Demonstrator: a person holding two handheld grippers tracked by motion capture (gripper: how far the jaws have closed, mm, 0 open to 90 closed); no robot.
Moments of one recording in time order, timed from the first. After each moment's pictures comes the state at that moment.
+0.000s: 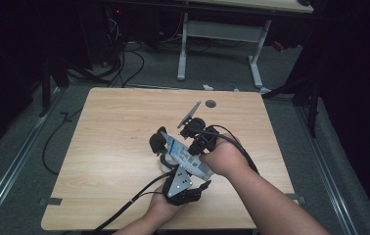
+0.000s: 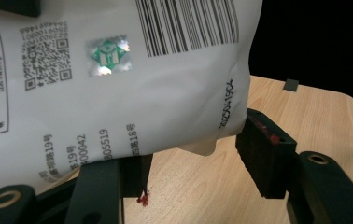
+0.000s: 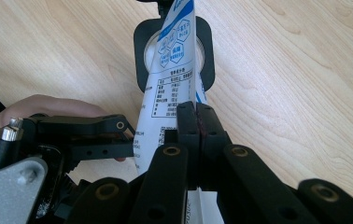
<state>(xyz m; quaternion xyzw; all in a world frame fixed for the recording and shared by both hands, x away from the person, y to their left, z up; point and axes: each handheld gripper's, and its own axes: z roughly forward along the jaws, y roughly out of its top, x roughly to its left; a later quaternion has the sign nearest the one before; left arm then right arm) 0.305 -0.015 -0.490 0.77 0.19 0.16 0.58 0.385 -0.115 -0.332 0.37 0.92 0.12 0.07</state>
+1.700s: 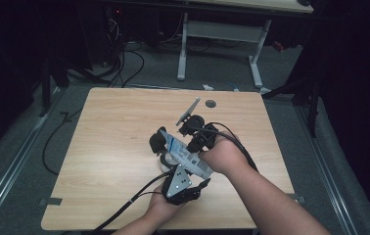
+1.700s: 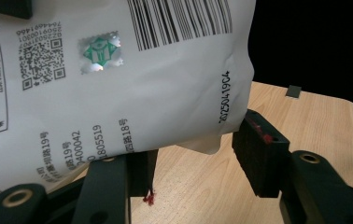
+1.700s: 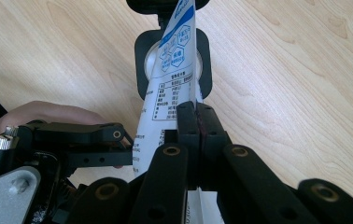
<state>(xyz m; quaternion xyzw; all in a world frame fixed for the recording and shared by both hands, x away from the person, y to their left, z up) 0.305 -0.013 -0.483 0.77 0.19 0.17 0.59 0.387 -0.112 -0.325 0.37 0.92 0.13 0.08</state>
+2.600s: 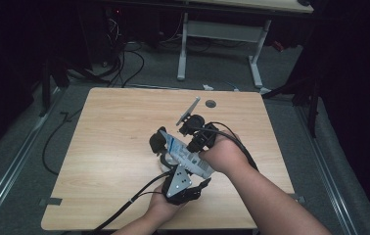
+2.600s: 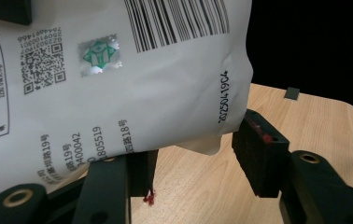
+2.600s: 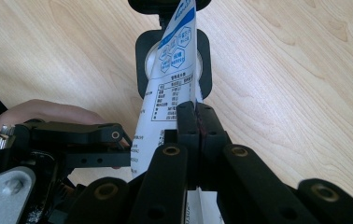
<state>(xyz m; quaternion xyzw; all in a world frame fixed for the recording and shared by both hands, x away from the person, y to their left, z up) 0.305 -0.014 -0.480 0.77 0.19 0.17 0.59 0.388 -0.114 -0.324 0.36 0.92 0.13 0.08</state>
